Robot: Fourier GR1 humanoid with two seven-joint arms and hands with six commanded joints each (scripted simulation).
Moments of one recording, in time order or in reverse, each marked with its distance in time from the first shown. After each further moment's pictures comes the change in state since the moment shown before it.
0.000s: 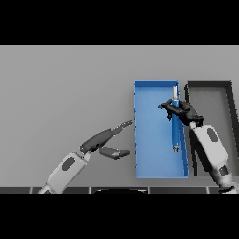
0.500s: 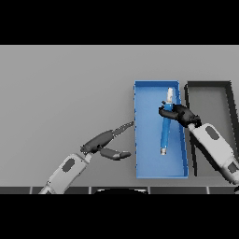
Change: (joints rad) left arm 0.009 -0.008 -0.013 -0.015 -0.003 0.006 0.006; right arm -0.092 -0.181 0.287 -0.069 -0.079 0.048 0.000
